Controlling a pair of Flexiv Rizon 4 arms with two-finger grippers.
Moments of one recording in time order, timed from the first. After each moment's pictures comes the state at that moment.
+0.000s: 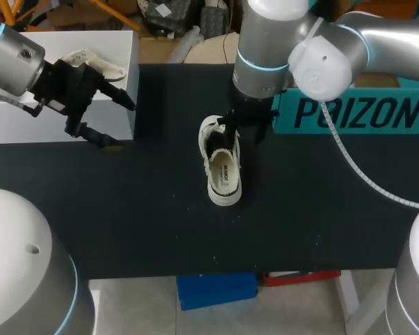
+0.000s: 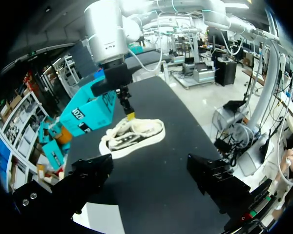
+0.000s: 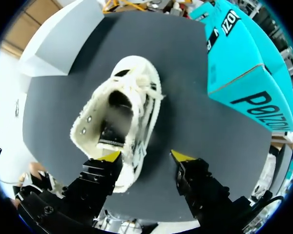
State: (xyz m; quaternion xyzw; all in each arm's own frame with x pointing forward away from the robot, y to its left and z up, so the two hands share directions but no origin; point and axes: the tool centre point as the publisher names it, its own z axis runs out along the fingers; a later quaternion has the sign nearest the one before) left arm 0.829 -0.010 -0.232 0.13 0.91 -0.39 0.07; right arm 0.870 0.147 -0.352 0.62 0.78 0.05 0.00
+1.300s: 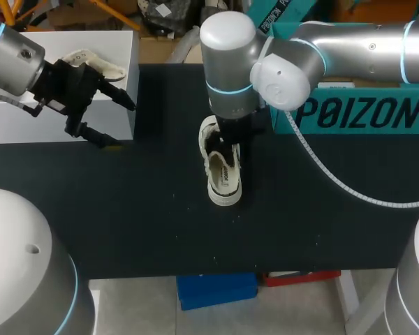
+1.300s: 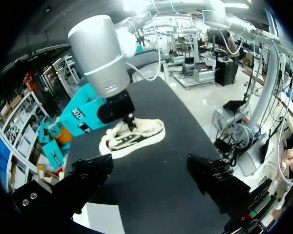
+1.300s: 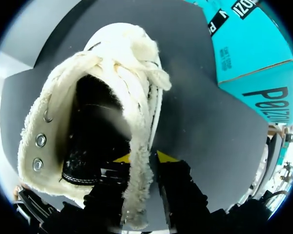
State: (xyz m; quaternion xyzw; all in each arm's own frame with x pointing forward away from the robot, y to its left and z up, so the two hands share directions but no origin) left arm 0.829 -0.010 -0.232 0.13 0.91 -0.39 0.07; right arm 0.876 0.152 -0.419 0.65 0.76 -0.03 0.04
